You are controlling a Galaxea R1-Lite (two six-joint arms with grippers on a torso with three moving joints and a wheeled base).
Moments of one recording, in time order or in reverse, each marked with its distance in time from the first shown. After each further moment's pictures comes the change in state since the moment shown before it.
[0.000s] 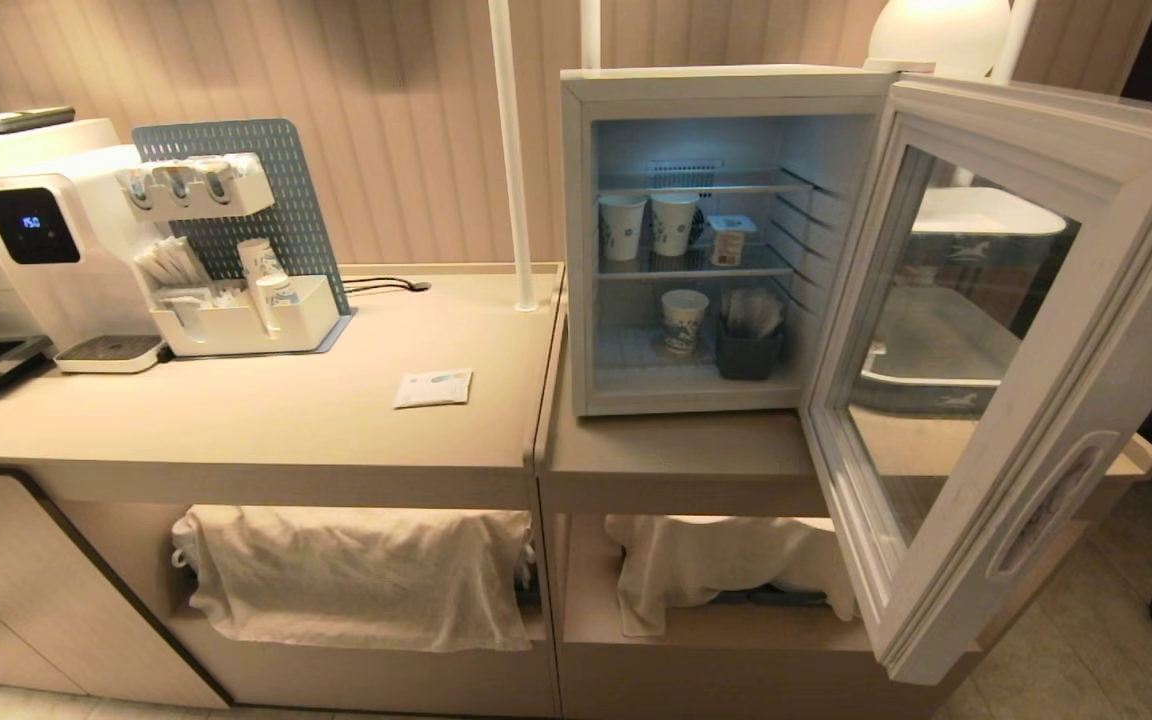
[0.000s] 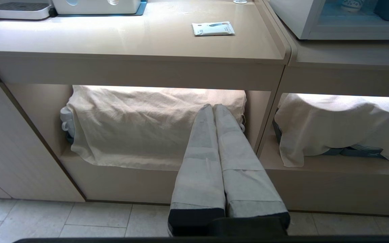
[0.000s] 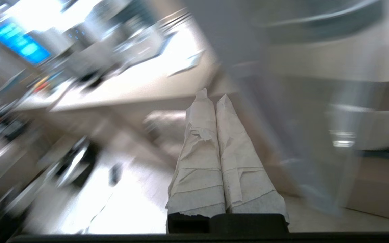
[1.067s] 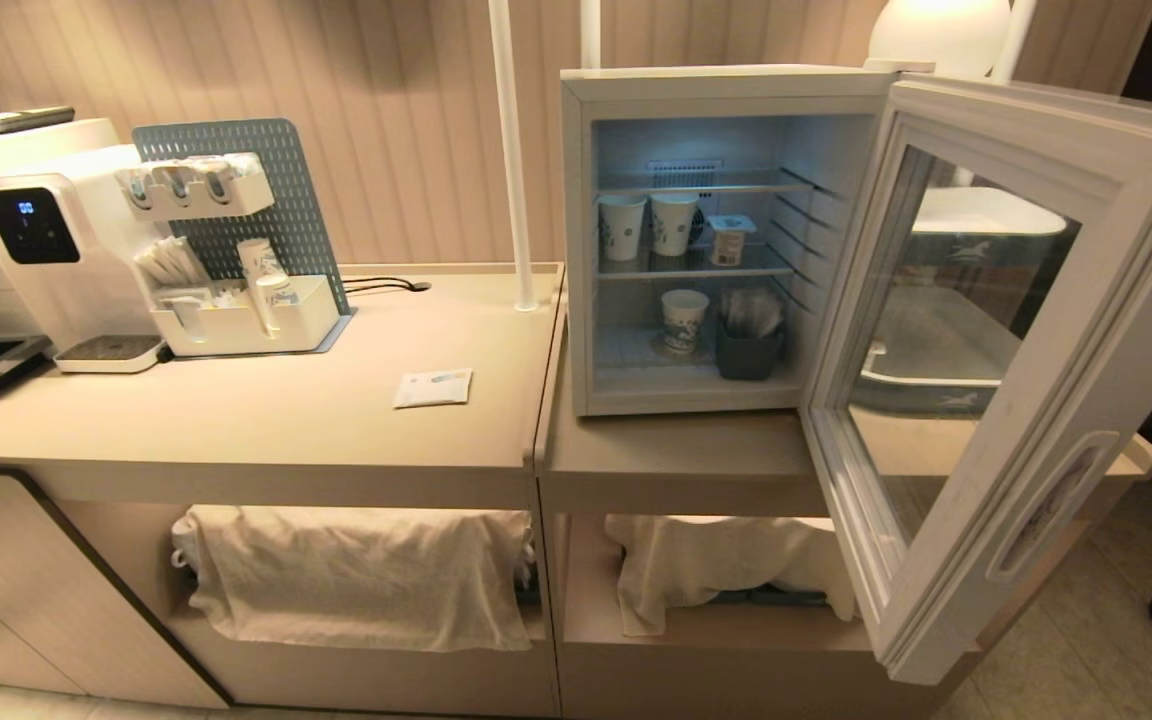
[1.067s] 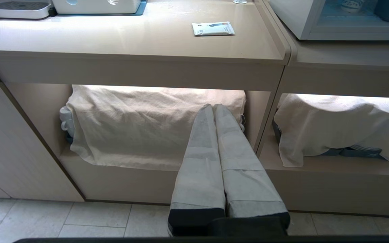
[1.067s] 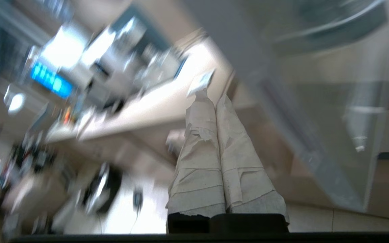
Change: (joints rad) left arm 0.000 0.000 0.000 0.000 0.000 -0.003; right arm -0.030 -0.130 -0.045 0.092 0.034 0.137
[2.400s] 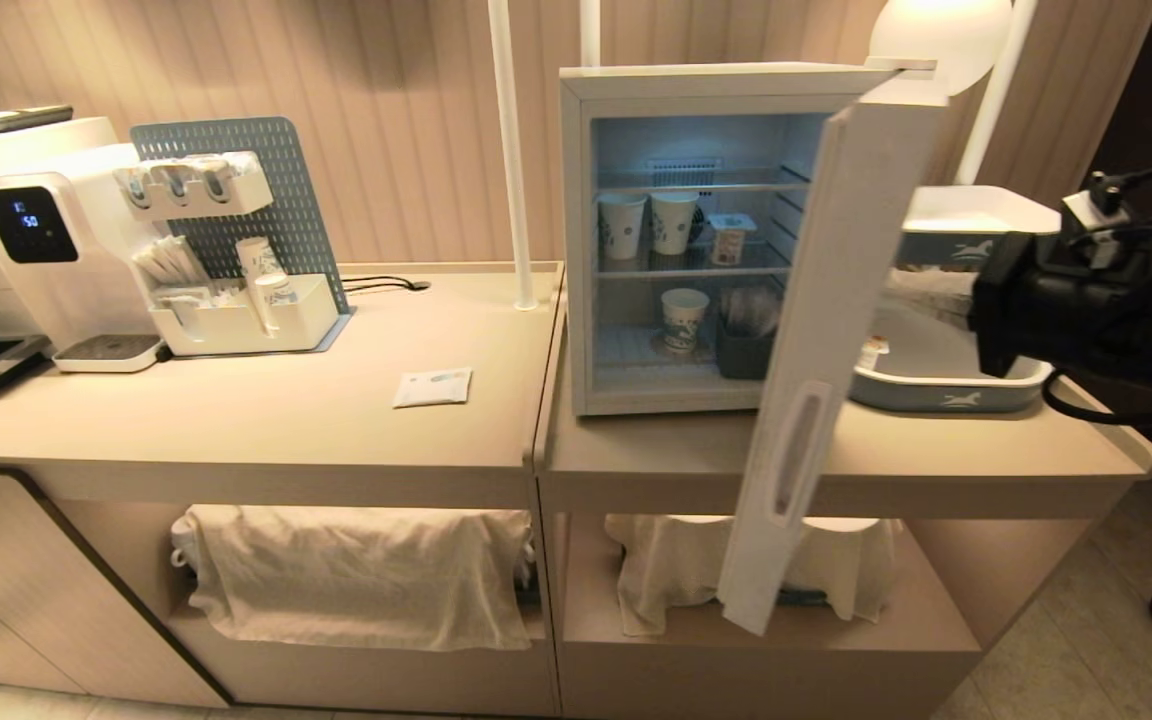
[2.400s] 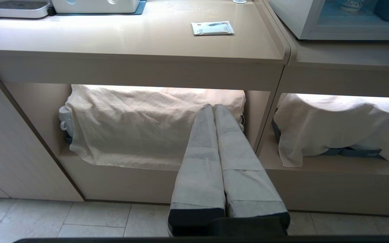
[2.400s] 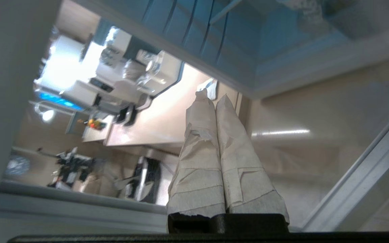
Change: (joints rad) left arm 0.000 0.000 0.000 0.000 0.000 -0.003; right arm 0.112 0.978 -0.551 -0.282 -0.028 0.211
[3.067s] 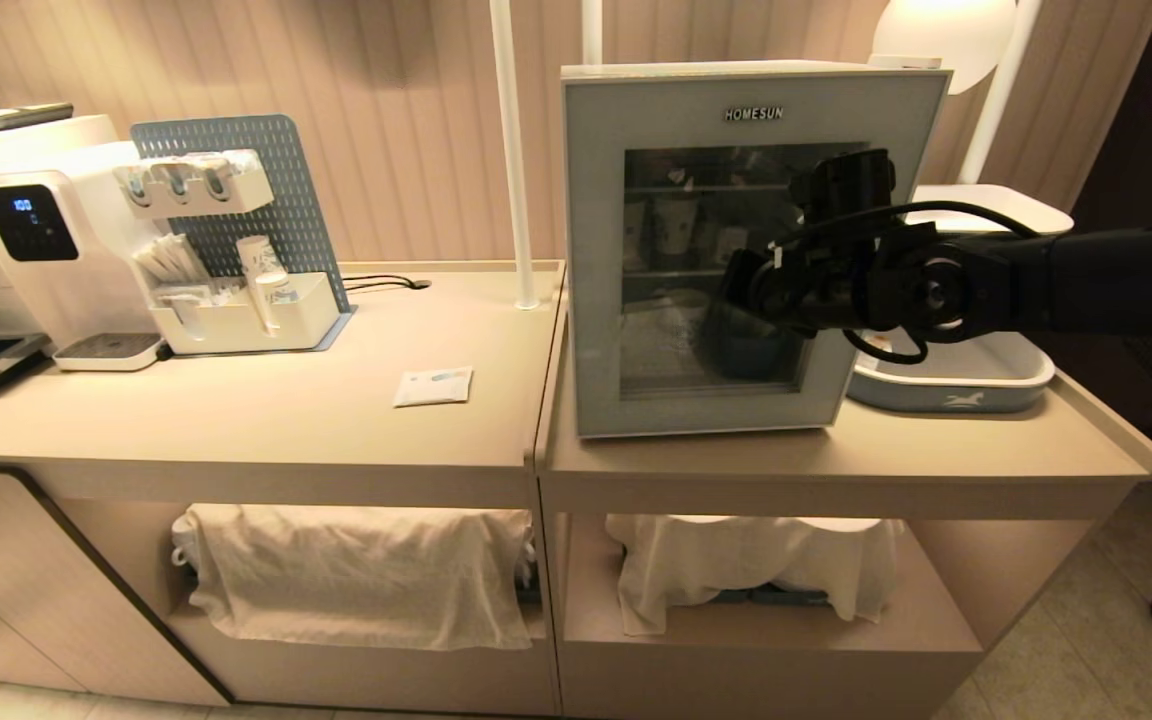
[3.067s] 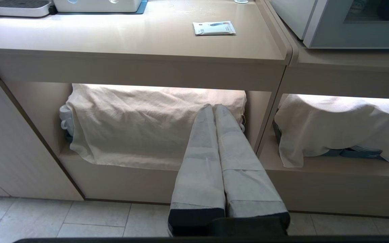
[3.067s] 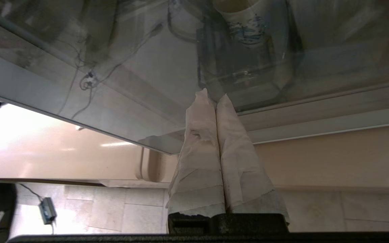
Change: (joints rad) left arm 0.000 0.000 0.000 -0.001 0.003 -0.003; right arm 0.290 0.477 -0.773 0.556 -0.614 -0.301
